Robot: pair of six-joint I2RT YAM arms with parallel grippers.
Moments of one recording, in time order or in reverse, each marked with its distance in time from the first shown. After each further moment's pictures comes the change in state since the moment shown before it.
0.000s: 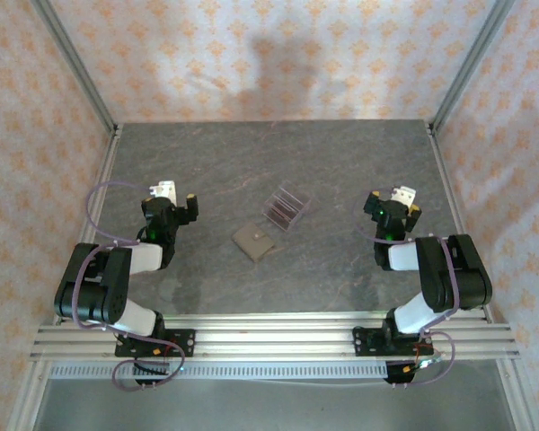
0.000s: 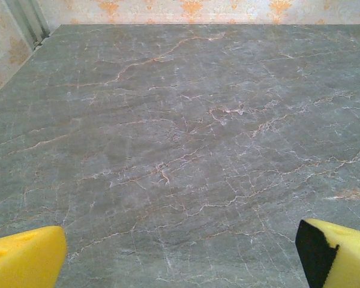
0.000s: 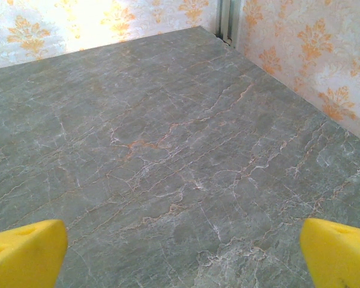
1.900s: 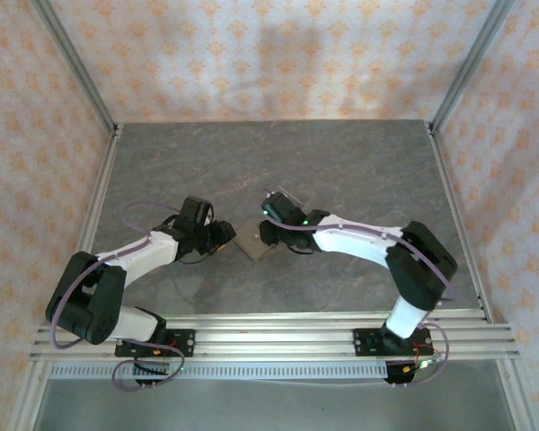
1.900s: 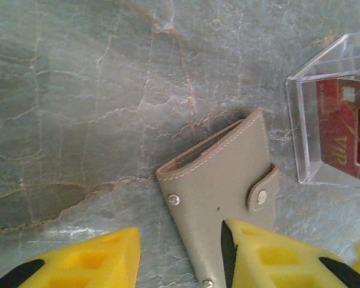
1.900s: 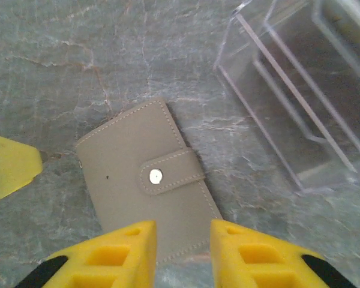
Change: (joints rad) left arm -0.295 -0.093 0.214 -0.851 0.479 -0.900; right arm 0.805 0.156 0.718 -1.147 -0.330 0.394
